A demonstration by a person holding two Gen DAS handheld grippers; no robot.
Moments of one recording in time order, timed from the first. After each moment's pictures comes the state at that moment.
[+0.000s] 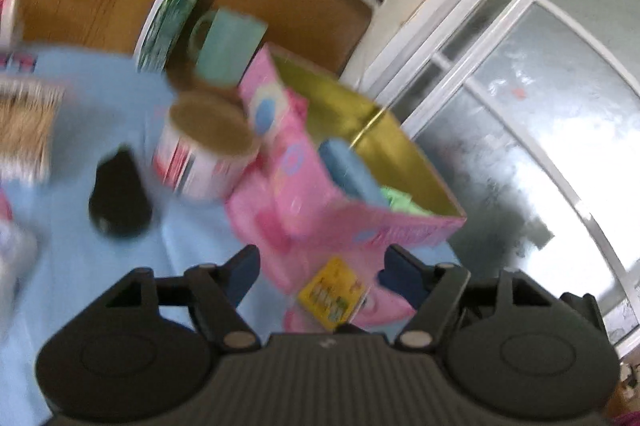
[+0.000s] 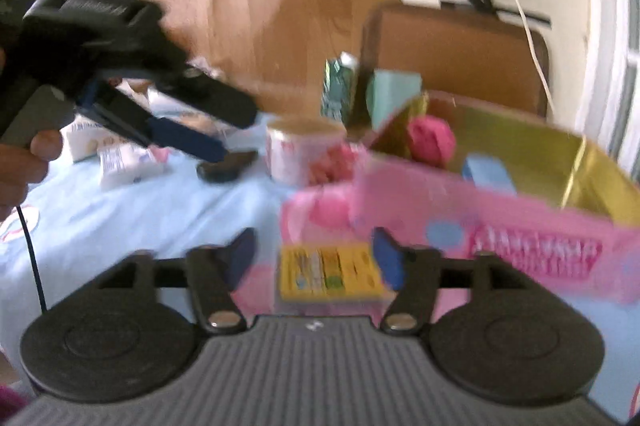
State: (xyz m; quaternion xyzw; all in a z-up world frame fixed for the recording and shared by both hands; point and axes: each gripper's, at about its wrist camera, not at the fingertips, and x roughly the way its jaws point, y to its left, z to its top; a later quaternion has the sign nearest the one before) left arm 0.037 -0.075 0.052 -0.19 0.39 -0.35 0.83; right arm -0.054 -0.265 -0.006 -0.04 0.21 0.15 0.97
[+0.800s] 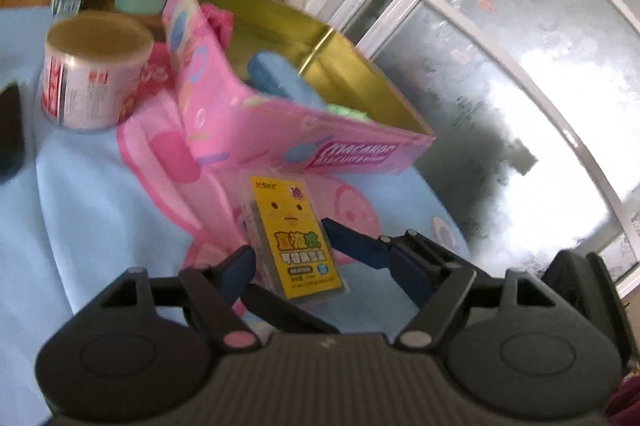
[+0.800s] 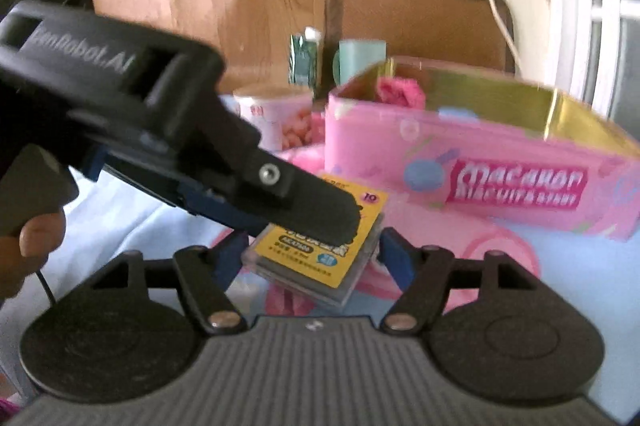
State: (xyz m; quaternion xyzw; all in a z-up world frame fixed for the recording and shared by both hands) left arm 0.016 -0.140 0.031 -0.13 0.42 -0.43 0.79; right arm -0.069 -0.254 -0.023 -0.02 0.20 0.10 0.97
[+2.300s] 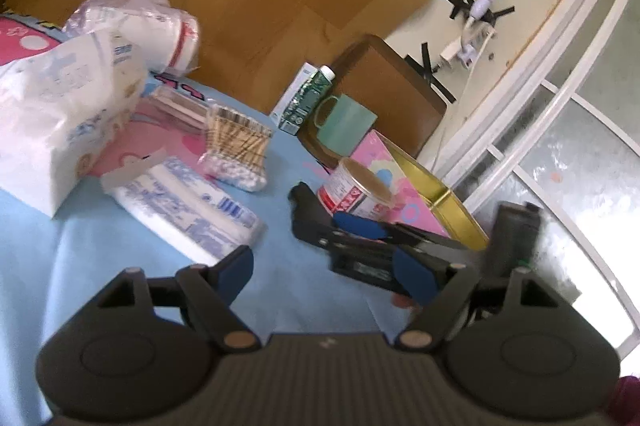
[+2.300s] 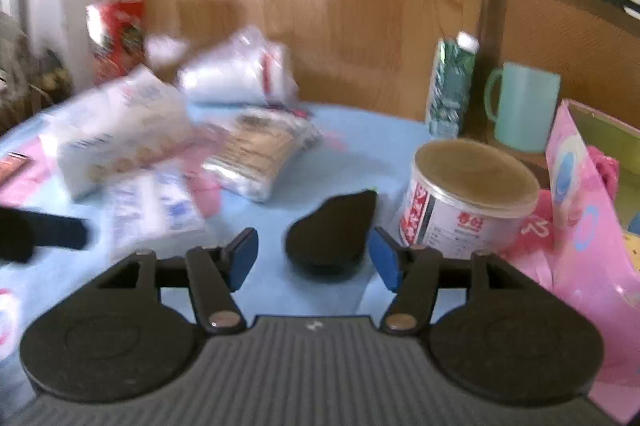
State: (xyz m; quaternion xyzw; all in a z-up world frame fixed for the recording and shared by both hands) left arm -0.015 0.079 0.027 -0.26 0.30 -0.25 0.88; right arm 0.071 -0.120 -0.007 -0.05 0.26 0.19 0.94
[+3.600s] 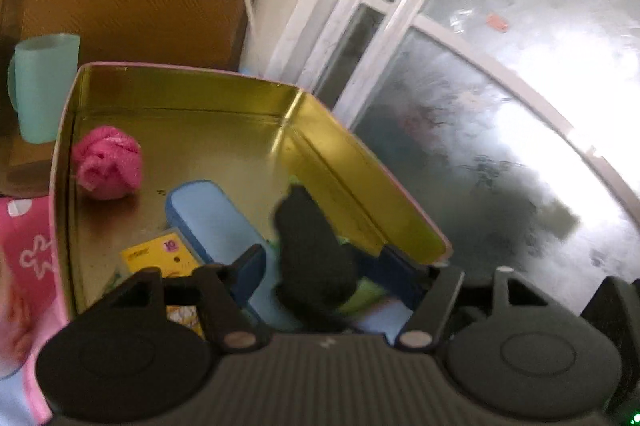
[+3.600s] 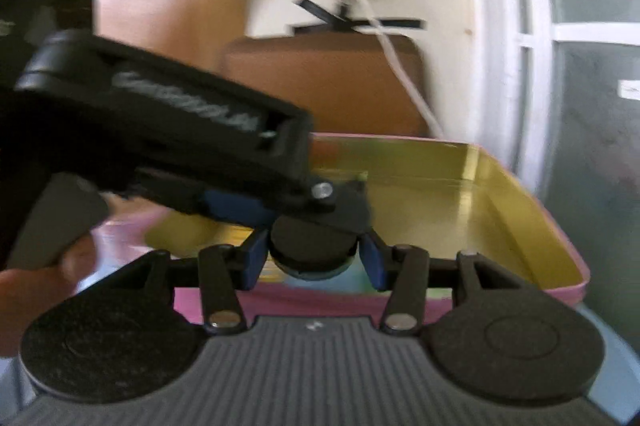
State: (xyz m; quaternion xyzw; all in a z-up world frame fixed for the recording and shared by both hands) left arm 0.117 -0.279 0.068 -0.08 0.38 -0.41 0.83; right arm 0.010 -0.353 0.013 0.02 0.16 0.00 0.99
